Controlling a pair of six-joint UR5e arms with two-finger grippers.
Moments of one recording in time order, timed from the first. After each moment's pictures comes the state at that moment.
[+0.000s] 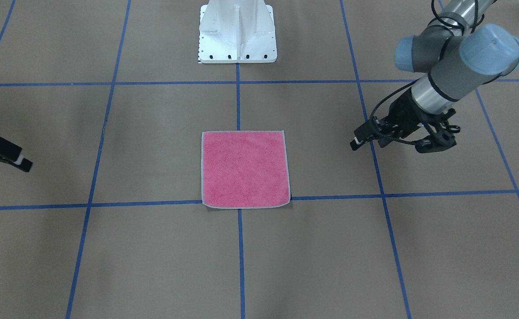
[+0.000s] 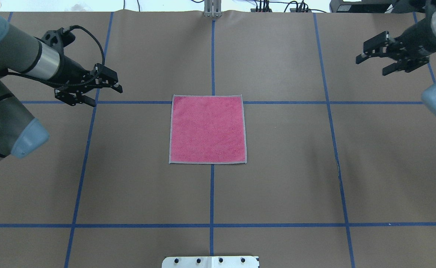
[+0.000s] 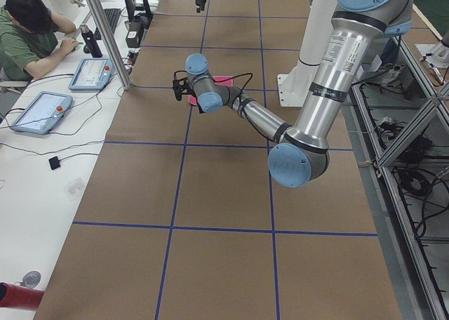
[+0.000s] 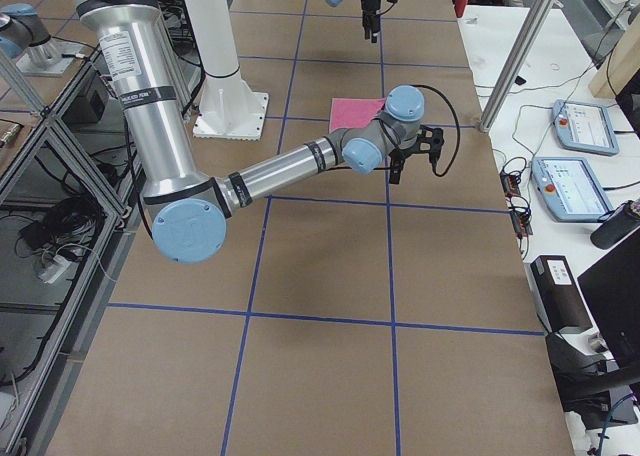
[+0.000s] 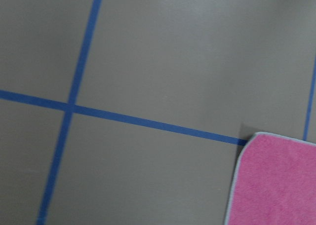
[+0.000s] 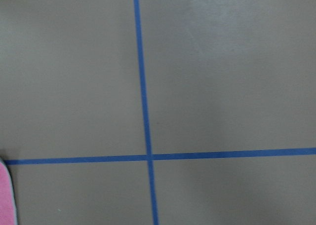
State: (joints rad) left arm -0.89 -1.94 -1.72 -2.09 -2.27 -1.45; right arm 1.14 -1.30 1.70 -1.10 2.40 1.14
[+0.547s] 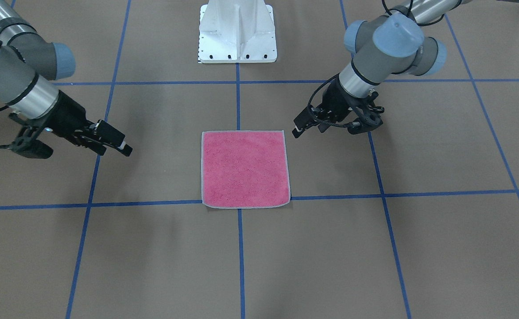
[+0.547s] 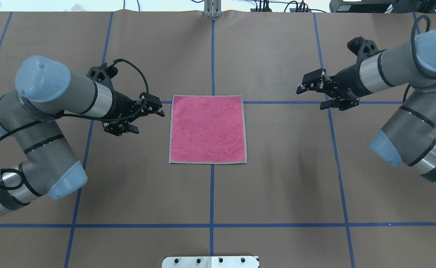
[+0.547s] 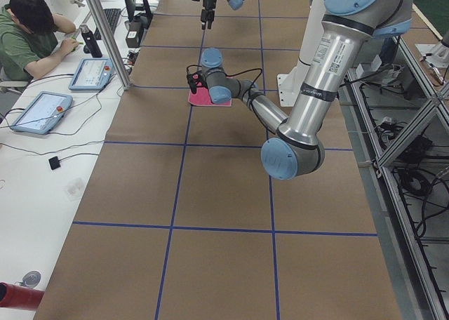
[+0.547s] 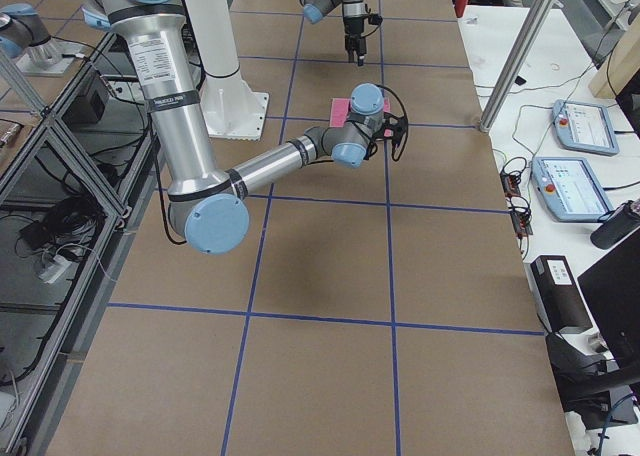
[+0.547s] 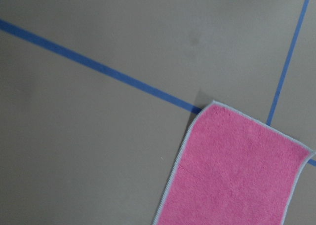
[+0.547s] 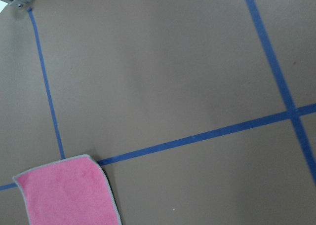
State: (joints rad) left arm -0.65 -1.99 -1.74 -2.16 -2.02 -1.71; right arm 0.85 -1.29 1.70 -0.81 2.20 1.55
